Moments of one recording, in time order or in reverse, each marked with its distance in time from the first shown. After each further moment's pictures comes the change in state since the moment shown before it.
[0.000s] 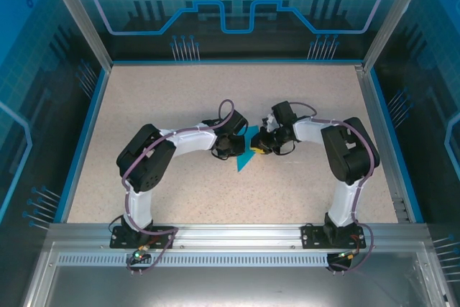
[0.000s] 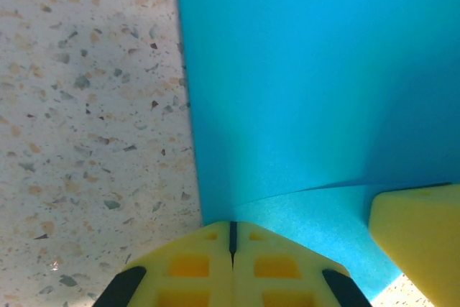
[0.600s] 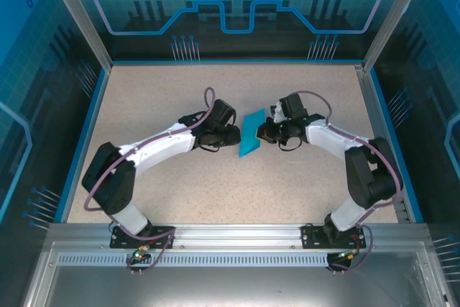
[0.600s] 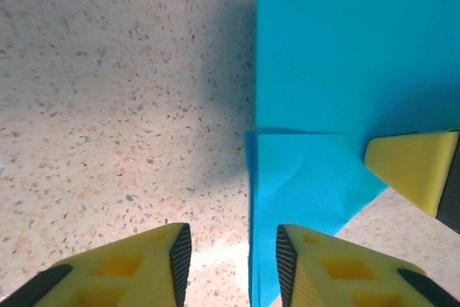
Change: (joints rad) left arm 0.014 -0.333 -0.055 -0.076 -0.068 0.029; right arm 0.005 -0.291 -0.036 -0.043 0.176 0.026
